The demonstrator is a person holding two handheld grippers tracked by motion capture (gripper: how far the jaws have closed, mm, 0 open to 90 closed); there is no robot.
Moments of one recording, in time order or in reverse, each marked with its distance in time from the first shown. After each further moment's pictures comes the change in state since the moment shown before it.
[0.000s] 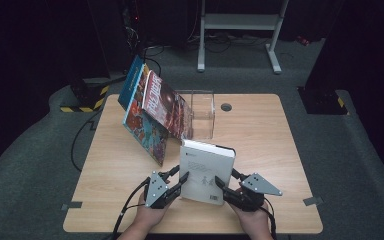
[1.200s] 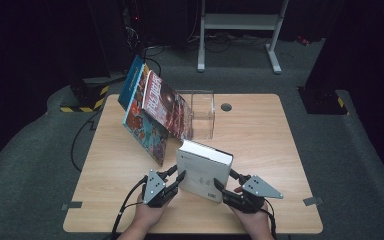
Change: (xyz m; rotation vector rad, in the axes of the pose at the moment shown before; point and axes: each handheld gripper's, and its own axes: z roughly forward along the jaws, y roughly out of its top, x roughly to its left) left arm 0.006 -0.004 -0.002 0.031 0.013 -0.048; right arm 0.000 -0.003 0.000 -0.046 0.067 -0.037
